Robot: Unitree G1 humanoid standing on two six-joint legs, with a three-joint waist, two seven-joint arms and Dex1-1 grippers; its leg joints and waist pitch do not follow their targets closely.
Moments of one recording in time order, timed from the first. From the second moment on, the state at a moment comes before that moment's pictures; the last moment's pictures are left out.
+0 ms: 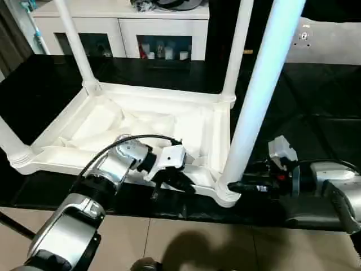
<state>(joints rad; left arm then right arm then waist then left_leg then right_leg) -0.72 0.28 -0.37 0.76 0.07 -0.13 -1.47 -0.26 -0.62 0.09 0.09 0.35 0.36 1.30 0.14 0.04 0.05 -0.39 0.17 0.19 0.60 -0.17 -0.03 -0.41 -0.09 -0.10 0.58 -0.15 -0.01</state>
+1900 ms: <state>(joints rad) -0.72 0.26 -0.38 0.74 0.06 -0.10 -1.48 -0.26 -0.62 0.07 0.06 0.36 0.38 1.27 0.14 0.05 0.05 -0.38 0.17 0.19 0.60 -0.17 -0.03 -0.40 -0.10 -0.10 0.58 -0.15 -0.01</state>
